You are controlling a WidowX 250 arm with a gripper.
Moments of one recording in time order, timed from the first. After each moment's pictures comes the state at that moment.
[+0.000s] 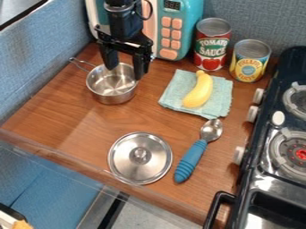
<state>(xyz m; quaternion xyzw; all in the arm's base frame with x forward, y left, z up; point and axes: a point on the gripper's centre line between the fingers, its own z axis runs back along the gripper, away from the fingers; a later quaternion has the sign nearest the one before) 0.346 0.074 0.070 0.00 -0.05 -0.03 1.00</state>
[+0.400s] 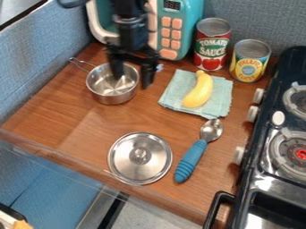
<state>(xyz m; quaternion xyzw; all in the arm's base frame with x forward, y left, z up) 0.361 0.035 0.052 0.00 -0.02 -0.07 1.00</state>
